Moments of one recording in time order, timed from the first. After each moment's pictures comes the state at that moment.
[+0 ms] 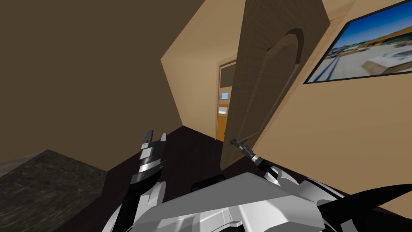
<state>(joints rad) 0.00 -0.60 0.12 -0.43 0.06 -1.25 -0.52</state>
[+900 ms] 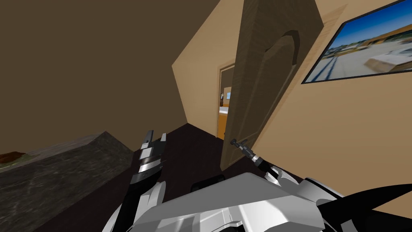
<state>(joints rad) -0.01 -0.60 0.13 -0.42 0.07 -1.27 -0.53</state>
